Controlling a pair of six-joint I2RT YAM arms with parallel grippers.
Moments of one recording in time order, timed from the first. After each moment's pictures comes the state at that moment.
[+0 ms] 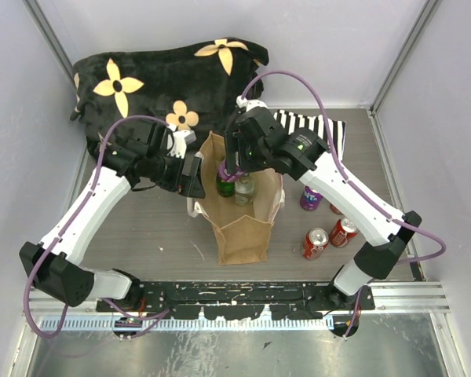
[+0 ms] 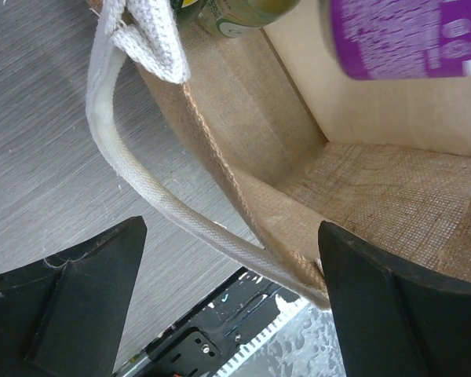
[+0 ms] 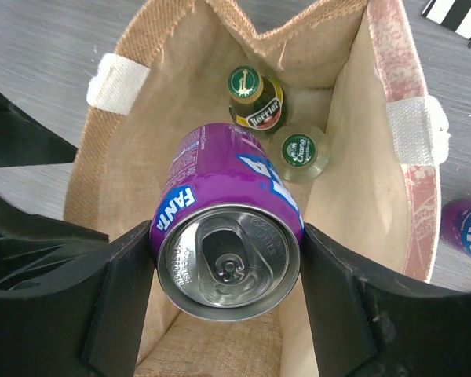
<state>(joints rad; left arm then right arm) -0.43 1.36 1.38 -0.99 0.43 -0.10 0.84 1.58 1.89 -1.04 0.25 0.51</state>
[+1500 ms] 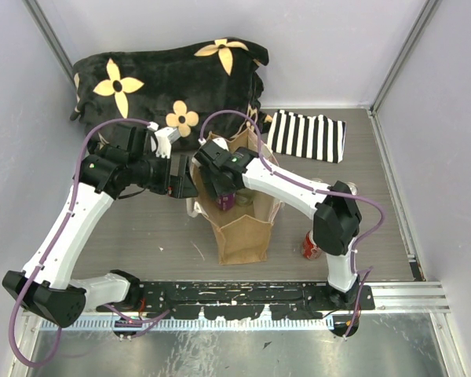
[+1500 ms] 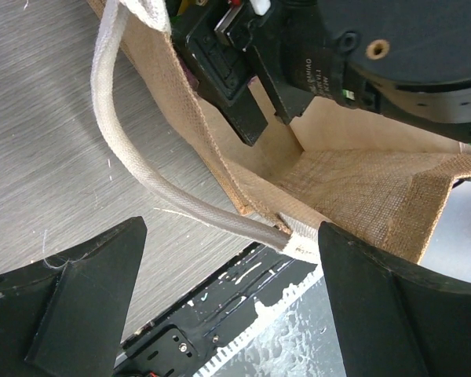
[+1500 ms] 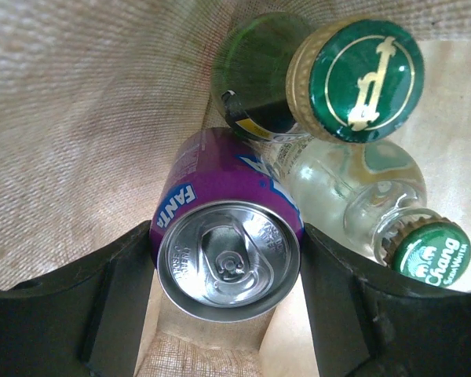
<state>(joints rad) -0.40 1.20 1.38 -1.02 0.43 -0.18 0.90 1.92 1.74 -0.90 0.31 0.44</state>
